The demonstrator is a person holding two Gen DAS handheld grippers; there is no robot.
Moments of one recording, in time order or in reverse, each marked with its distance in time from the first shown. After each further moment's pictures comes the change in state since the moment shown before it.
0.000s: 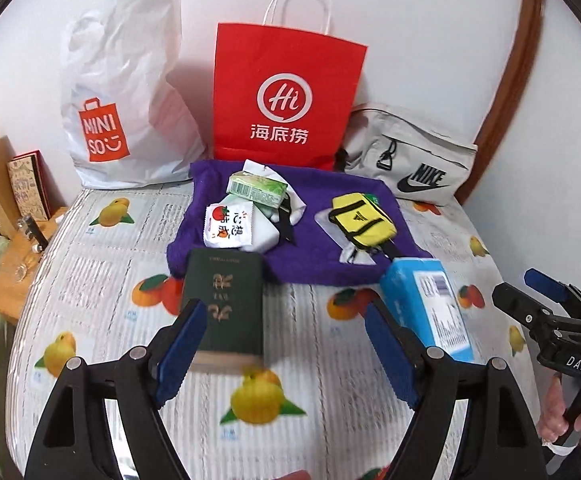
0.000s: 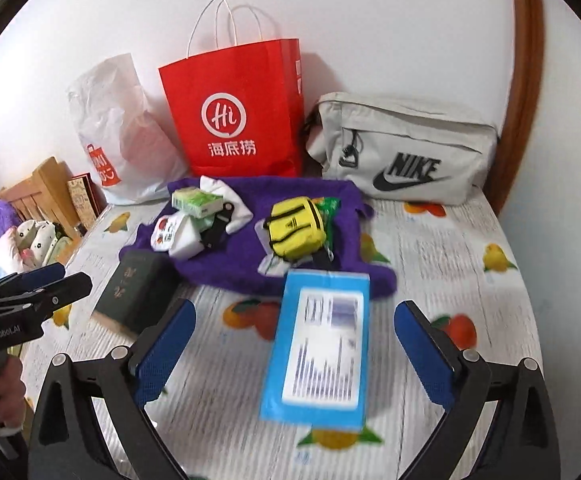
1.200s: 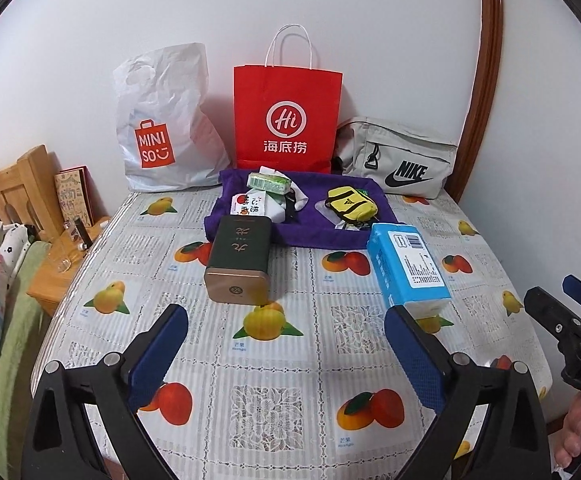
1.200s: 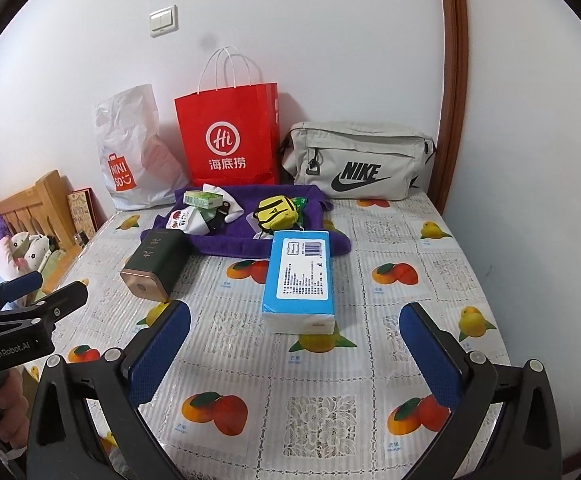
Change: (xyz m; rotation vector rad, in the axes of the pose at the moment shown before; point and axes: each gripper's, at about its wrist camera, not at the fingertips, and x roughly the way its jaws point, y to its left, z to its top) left arm -0.102 -0.029 -0.090 0.036 -0.126 0.104; right arm -0.126 0.010 -0.094 0.030 -0.145 -0.079
